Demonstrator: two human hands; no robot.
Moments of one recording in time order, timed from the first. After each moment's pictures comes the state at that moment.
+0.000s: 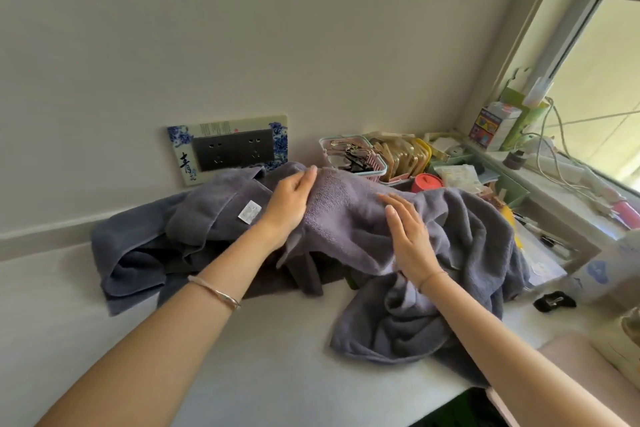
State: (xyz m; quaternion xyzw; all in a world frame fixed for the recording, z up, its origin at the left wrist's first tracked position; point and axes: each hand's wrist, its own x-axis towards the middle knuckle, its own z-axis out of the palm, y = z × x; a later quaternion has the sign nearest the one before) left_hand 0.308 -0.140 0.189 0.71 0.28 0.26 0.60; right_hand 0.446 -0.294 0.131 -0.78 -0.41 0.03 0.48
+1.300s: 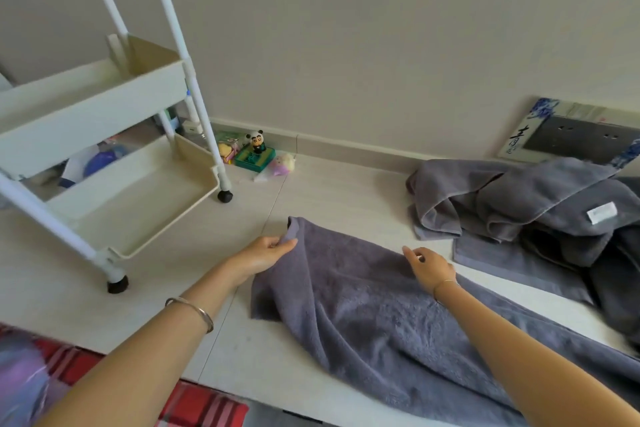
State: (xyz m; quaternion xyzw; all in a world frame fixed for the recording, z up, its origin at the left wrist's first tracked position) left_hand -0.280 -0.022 0.050 0.55 0.62 0.11 0.55; right_hand 0.043 -0.062 0.002 -0.82 -0.50 0.26 0.06
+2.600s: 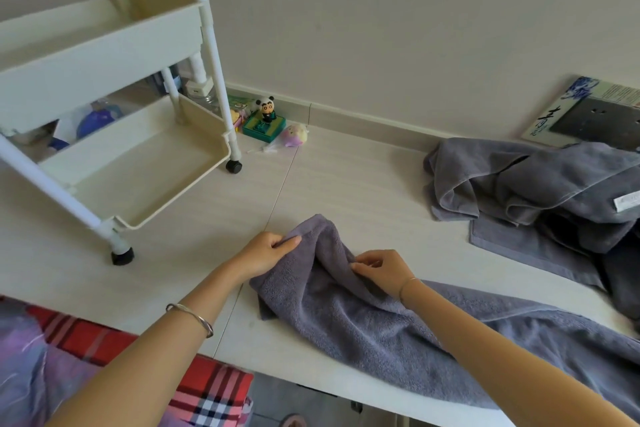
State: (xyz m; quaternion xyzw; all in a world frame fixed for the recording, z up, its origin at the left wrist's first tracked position) left_hand -0.313 -0.038 0.008 0.61 0.58 0.13 0.52; right_hand -0.065 -0.086 -0.005 -0.69 -0.54 0.45 0.18
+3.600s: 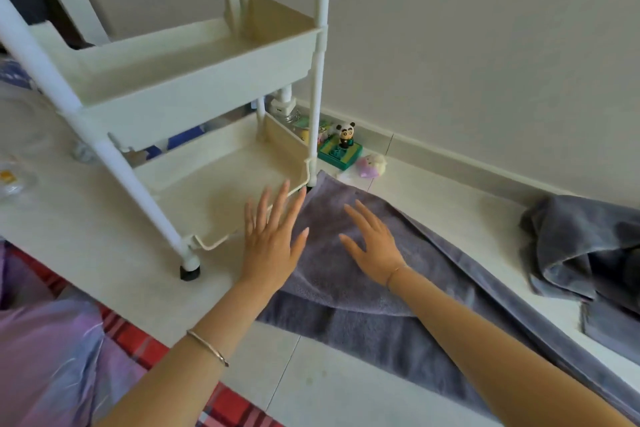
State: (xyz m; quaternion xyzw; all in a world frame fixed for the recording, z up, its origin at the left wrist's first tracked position) left_hand -0.398 0.003 0.009 0.73 0.67 0.15 -0.01; right_hand -0.192 0.042 -0.009 -0.55 -0.78 0.26 0.17
